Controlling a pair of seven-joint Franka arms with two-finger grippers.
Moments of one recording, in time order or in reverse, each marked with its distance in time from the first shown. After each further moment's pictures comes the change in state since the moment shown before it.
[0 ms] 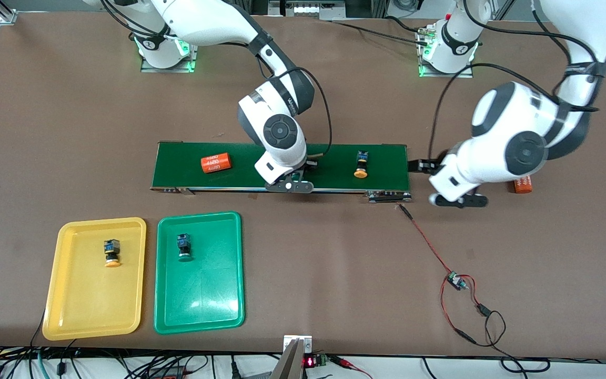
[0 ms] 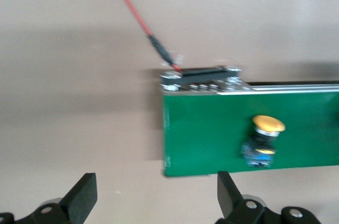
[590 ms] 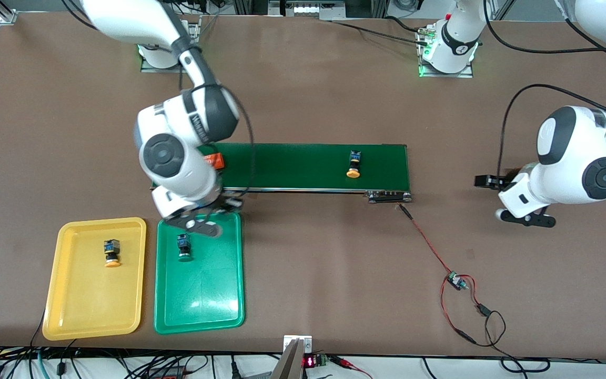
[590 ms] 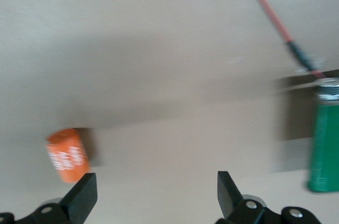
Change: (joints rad) left arm 0.005 0.019 0.250 -0.001 0.180 0.031 0.347; right arm -0.237 -0.098 -0.115 0.059 -0.092 -0.118 -0.121
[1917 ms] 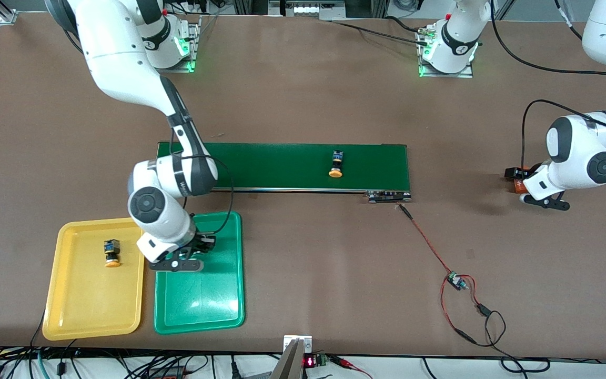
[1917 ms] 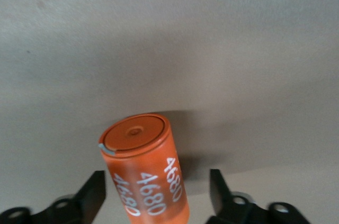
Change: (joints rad) left arm 0.017 0.065 0.314 -0.368 0.039 0.479 0.249; right arm -0.110 0.252 0.041 0.003 -0.011 0.353 -0.320
